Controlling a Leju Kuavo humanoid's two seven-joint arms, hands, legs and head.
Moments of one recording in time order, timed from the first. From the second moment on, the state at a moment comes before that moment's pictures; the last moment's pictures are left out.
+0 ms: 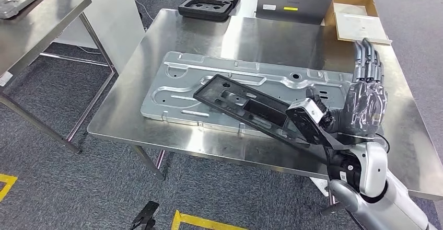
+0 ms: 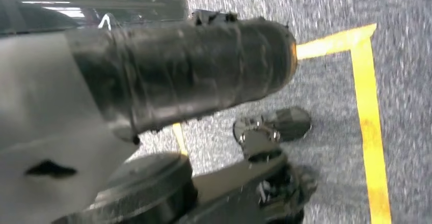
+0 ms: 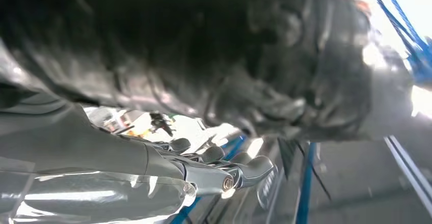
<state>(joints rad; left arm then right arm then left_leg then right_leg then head) -0.15 0.14 -0.94 -0.21 0.80 0.43 -0.16 -0.51 -0.47 0.56 -1.54 1.09 -0.54 0.51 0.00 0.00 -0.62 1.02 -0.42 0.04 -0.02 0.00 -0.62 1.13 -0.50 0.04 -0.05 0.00</state>
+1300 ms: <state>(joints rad) -0.10 0.13 -0.90 -0.21 0.85 0.47 -0.20 -0.15 -0.09 0.06 -2.15 0.60 -0.70 0.04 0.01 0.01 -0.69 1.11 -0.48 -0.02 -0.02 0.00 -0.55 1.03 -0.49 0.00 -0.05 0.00</state>
